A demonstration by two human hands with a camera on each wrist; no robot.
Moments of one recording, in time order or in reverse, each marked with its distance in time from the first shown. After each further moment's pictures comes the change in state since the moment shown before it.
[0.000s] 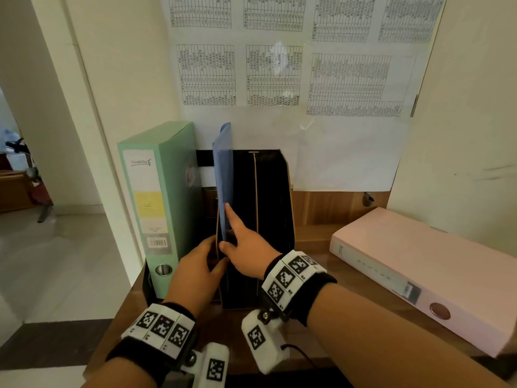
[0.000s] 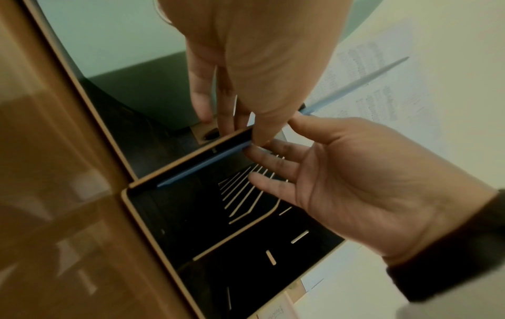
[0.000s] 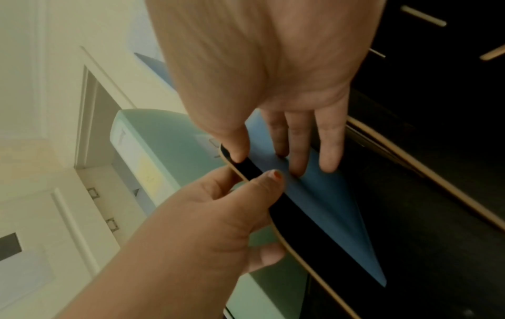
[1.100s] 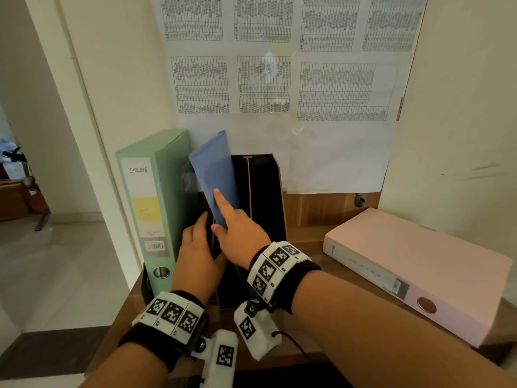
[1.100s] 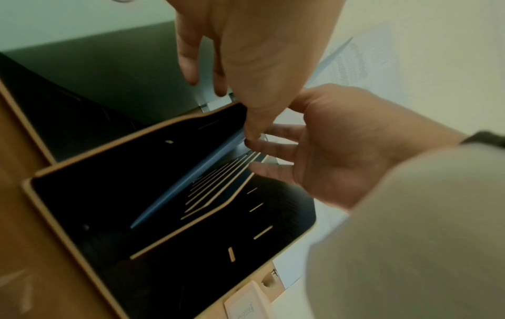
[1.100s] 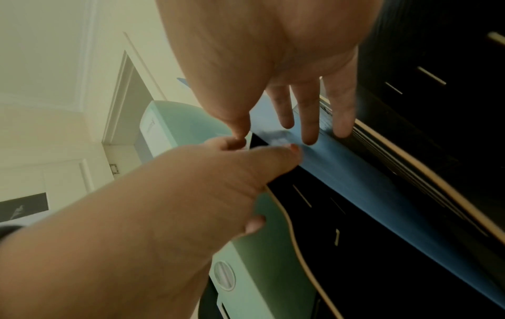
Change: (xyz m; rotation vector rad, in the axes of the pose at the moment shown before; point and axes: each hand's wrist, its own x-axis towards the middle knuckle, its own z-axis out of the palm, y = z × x) left_hand 0.008 0.030 -0.004 -0.005 0.134 -0.008; right_hand 0.007 -0.018 -0.007 -0.267 0.182 -0.072
